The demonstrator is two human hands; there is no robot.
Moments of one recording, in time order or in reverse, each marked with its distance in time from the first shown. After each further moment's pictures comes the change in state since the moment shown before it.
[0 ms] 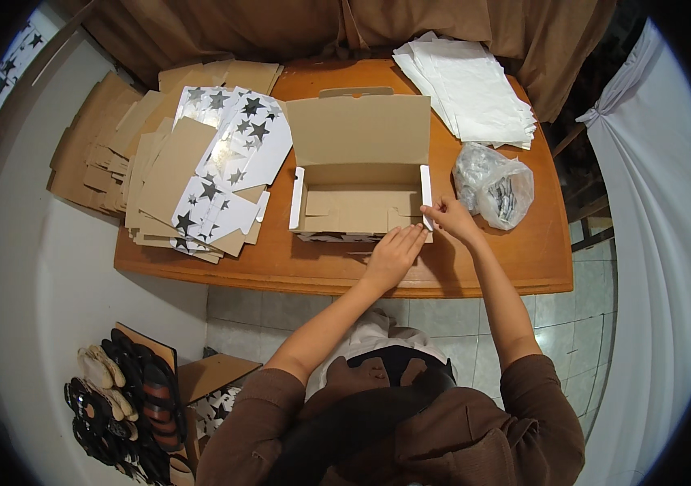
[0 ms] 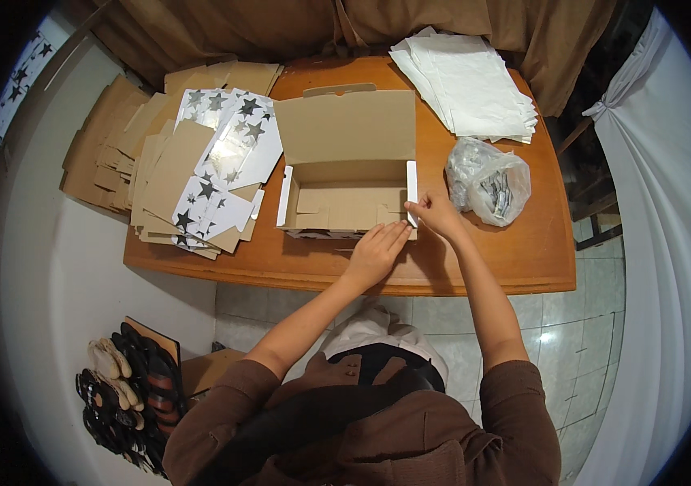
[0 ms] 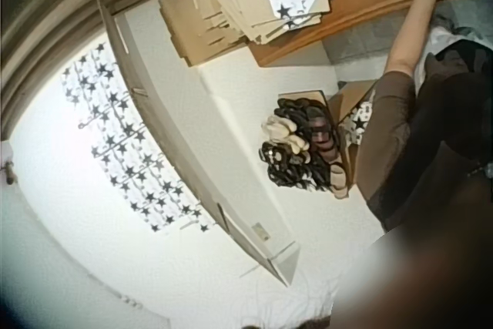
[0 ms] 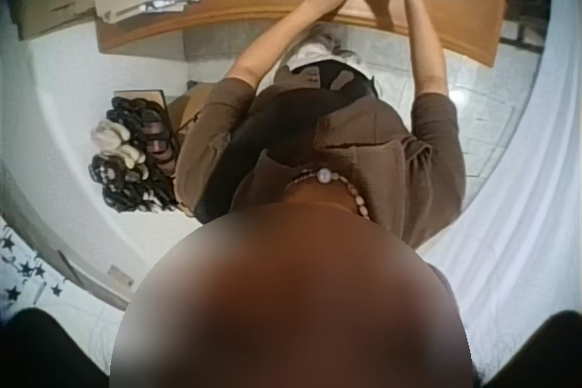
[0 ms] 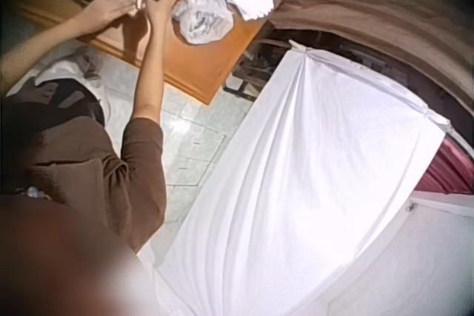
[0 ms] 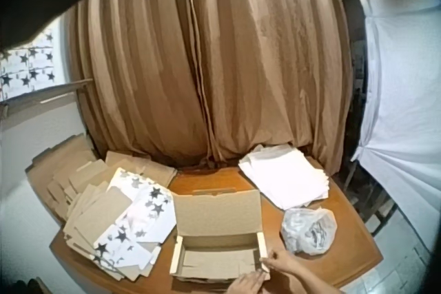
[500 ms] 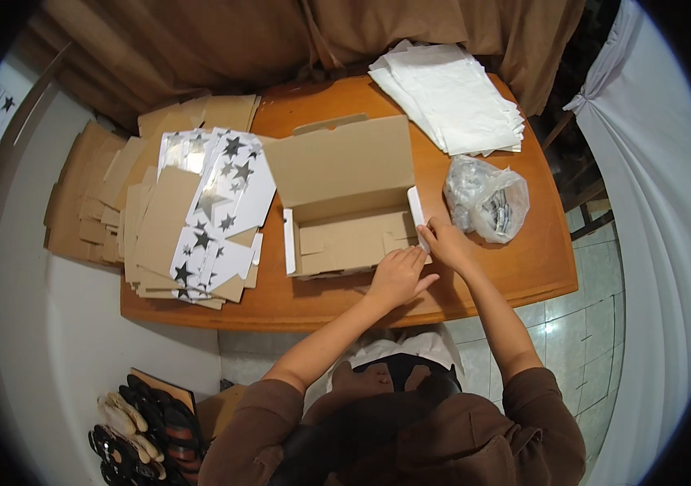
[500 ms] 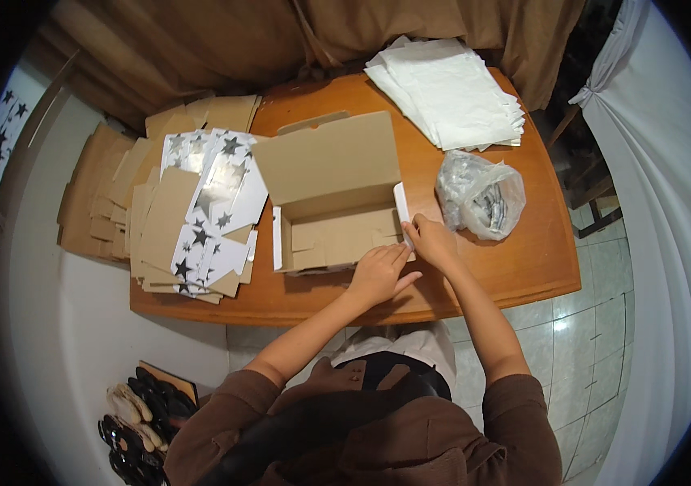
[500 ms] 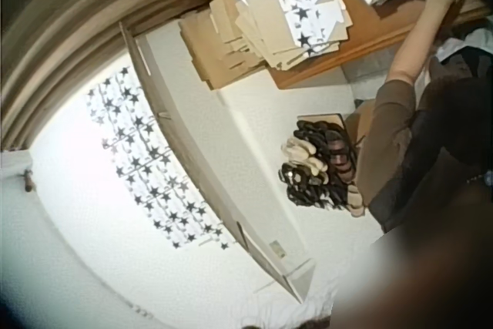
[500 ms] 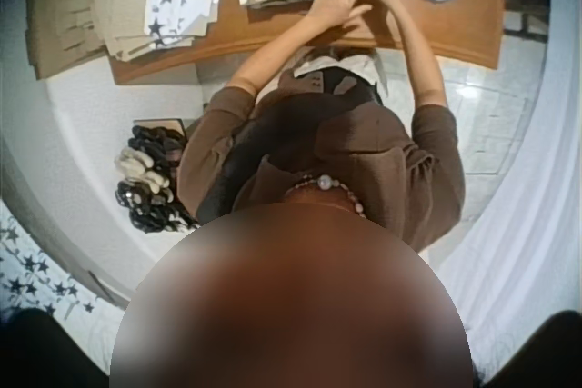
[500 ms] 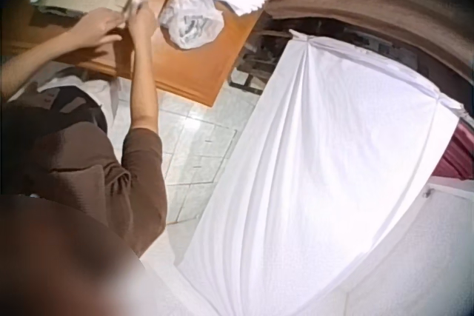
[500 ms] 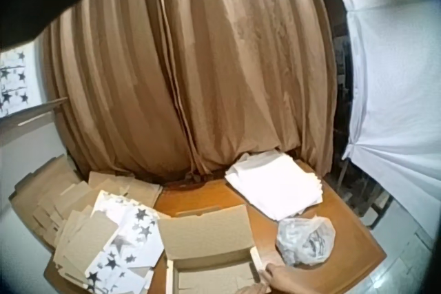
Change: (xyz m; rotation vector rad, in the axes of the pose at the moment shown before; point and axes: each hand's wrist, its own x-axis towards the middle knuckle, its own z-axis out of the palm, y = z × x) left_hand 0.040 -0.012 0.003 -0.141 -0.046 -0.012; right_hand -0.006 -0.034 -0.005 -0.322 0.035 0.050
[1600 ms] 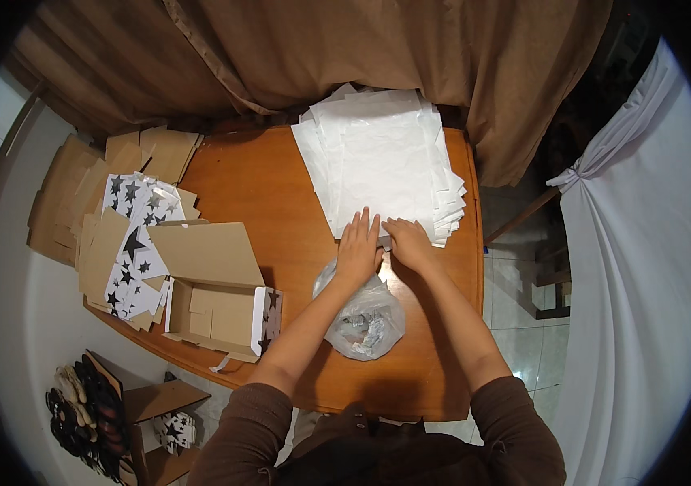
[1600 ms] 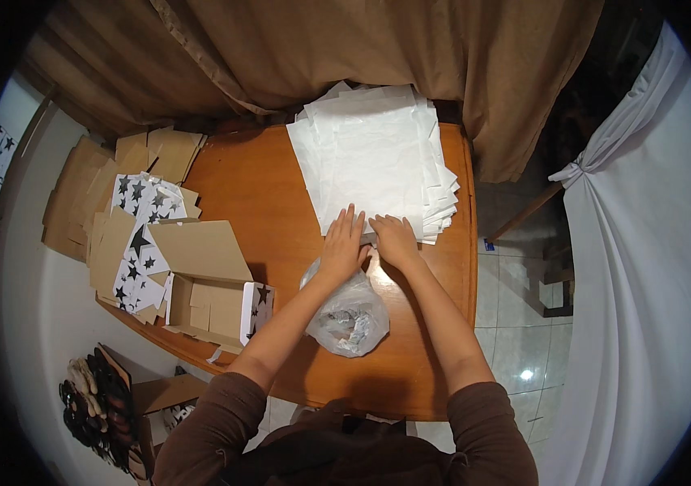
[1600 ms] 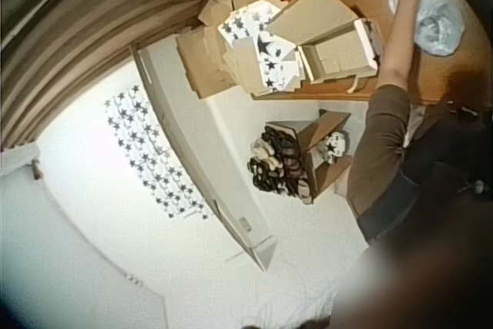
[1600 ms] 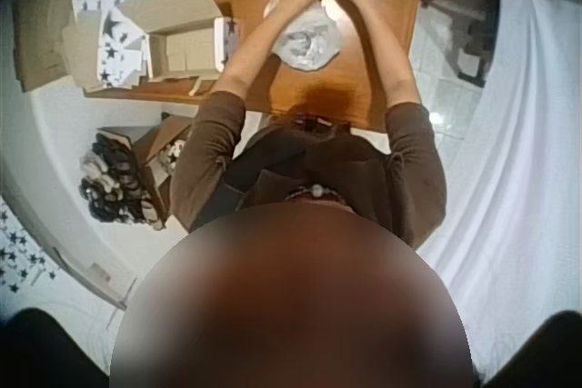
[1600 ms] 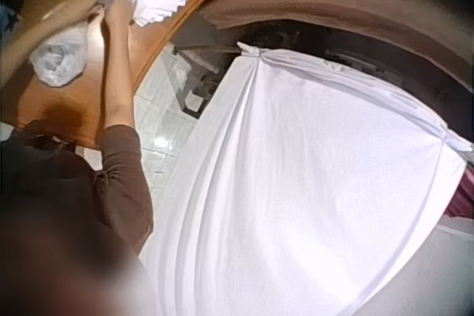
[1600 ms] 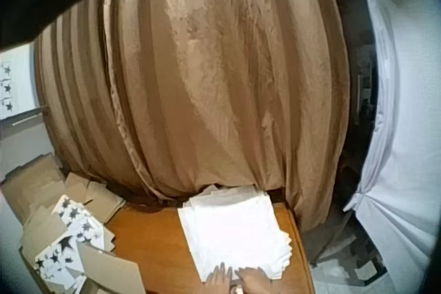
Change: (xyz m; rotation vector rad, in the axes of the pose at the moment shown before) left_hand 0.270 -0.027 0.216 0.200 -0.156 -0.483; right_hand 0.223 0.227 -0.137 -0.228 0.007 -0.410
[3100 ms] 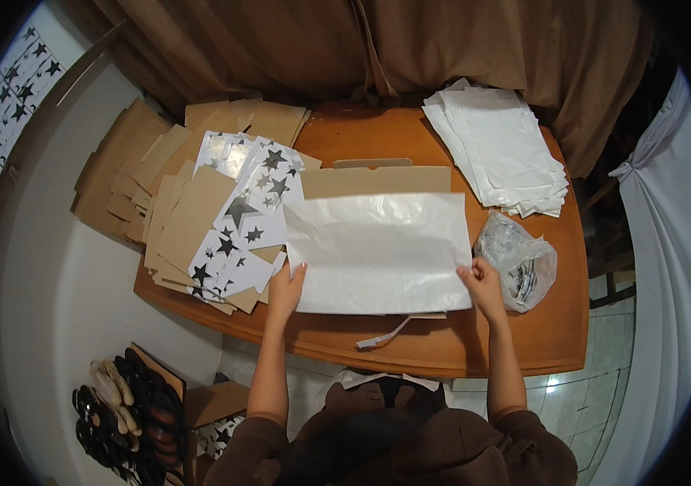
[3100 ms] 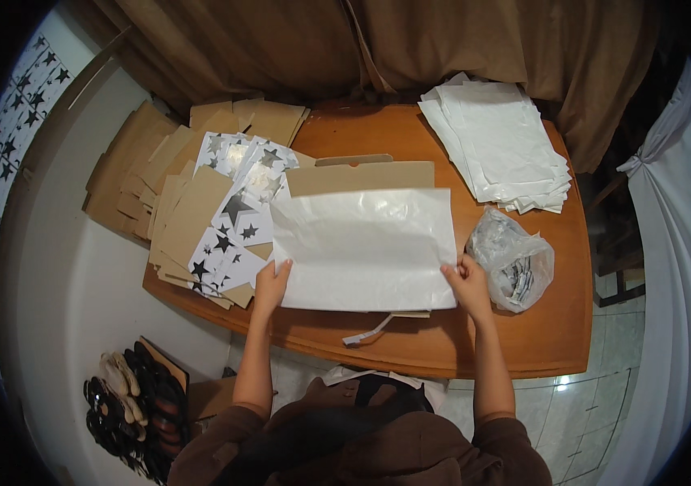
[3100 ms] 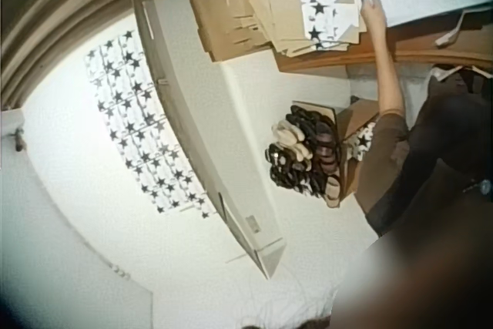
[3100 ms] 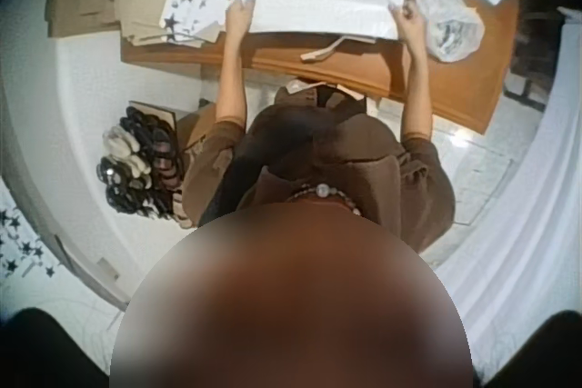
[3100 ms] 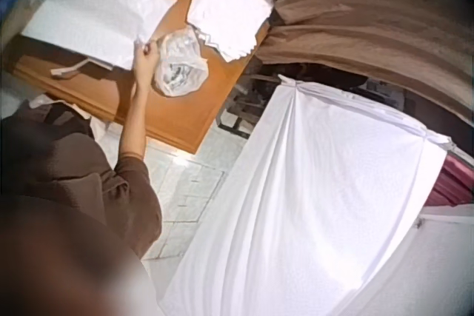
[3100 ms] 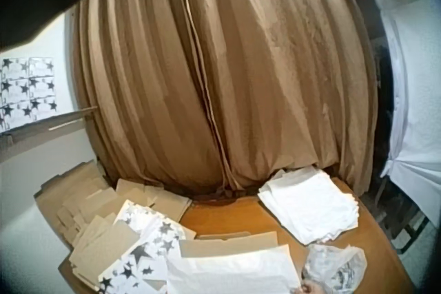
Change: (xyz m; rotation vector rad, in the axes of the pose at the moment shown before) left_hand -0.288 -0.328 -0.236 -0.498 0.184 -0.591; right_hand -0.100 -0.270 0.067 1.033 0.191 0.325
